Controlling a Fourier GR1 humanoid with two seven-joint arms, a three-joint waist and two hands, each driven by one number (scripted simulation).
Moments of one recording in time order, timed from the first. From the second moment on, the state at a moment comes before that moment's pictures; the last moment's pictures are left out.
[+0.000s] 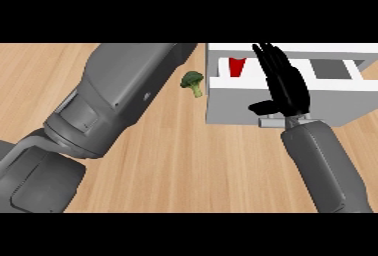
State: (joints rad) left arm -1.62 0.07 -0.26 -0.33 0.56 0.60 0.04; right arm -0.59 -0.21 0.11 -1.13 0.95 -0.28 -0.05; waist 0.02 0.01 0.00
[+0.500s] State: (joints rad) left arm -1.53 0.14 -0.27 -0.43 0.53 0.56 0.09; right arm -0.82 -0.17 0.02 -0.73 1.04 -0.54 -0.06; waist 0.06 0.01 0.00
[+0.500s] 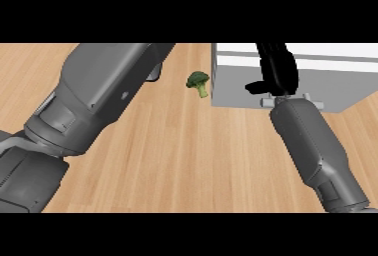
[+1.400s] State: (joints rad) left arm -1.35 0.27 -0.31 -0.69 0.50 0.51 0.20; right arm -1.12 -0.20 -0.07 -0.35 1.08 -0.63 -0.09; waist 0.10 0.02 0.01
